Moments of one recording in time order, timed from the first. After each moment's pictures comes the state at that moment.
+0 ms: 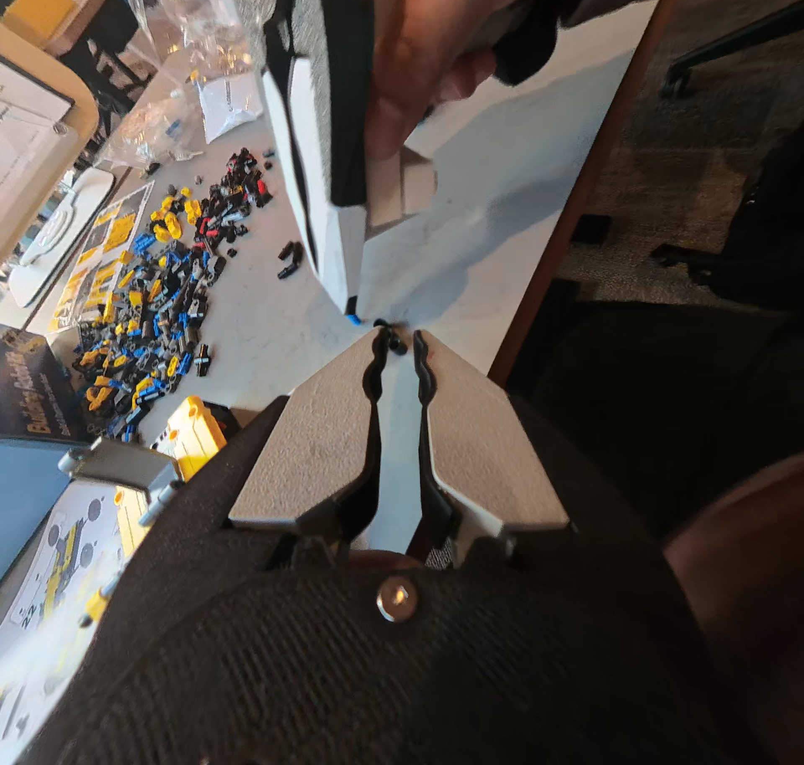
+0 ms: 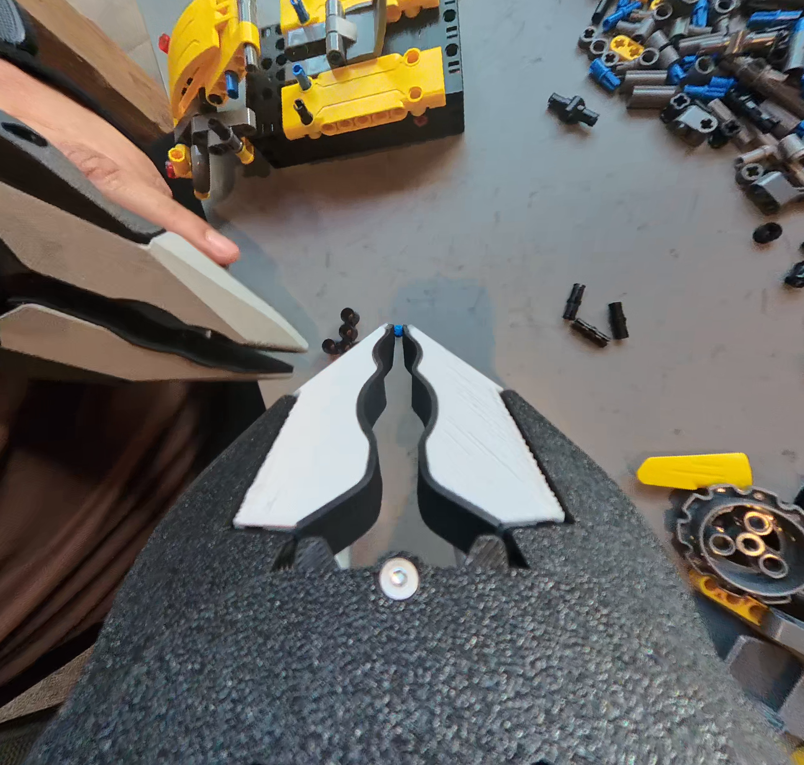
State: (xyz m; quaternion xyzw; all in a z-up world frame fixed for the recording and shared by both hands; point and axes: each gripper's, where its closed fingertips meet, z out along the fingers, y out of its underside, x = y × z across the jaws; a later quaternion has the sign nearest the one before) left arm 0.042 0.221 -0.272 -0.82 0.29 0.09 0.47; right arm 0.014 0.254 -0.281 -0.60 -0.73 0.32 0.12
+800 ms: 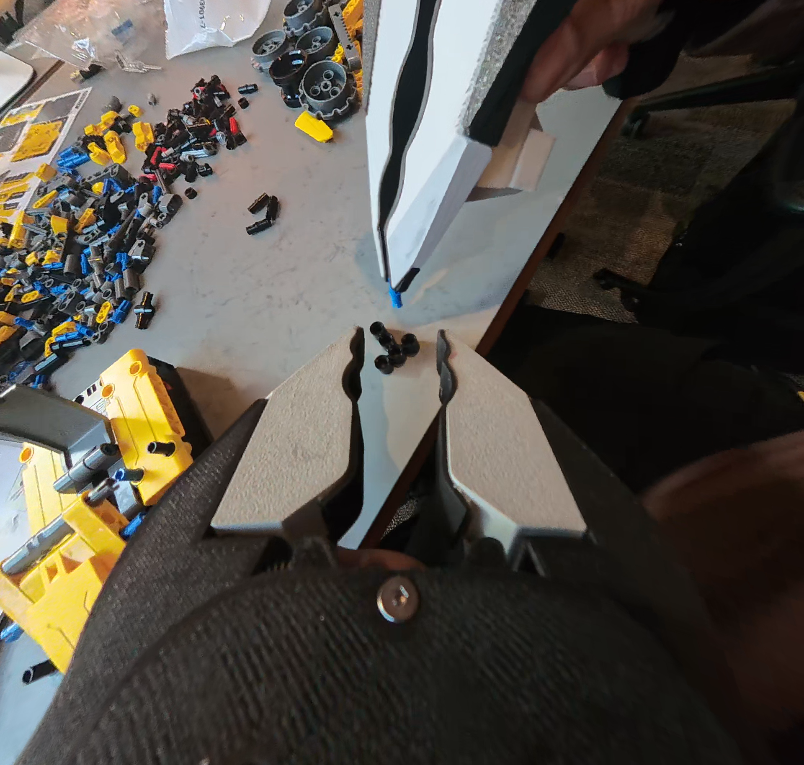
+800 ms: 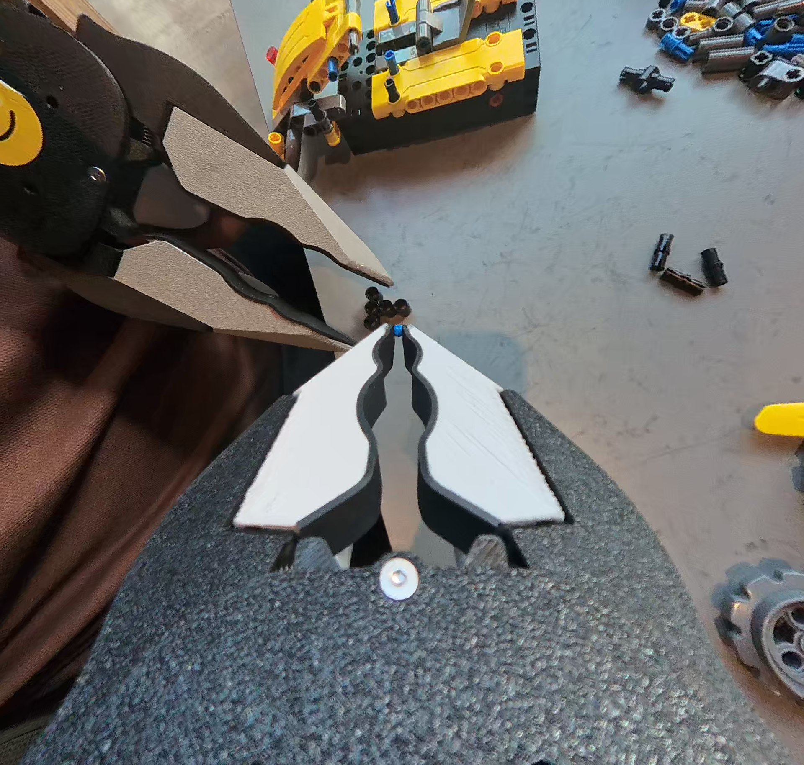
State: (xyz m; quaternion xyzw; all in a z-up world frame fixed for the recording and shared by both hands) left arm 0.043 0.213 -0.279 -0.86 0.22 0.02 0.45; right arm 0.043 0.226 -0.272 -0.59 -0.70 0.38 0.12
